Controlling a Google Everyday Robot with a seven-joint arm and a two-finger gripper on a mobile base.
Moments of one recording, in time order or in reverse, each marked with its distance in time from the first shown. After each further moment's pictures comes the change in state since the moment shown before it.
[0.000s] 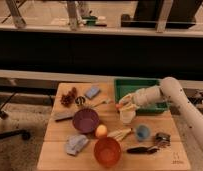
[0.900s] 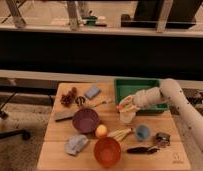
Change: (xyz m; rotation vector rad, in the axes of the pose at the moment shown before) arm 0.008 0.006 0.006 -0.022 0.000 0.018
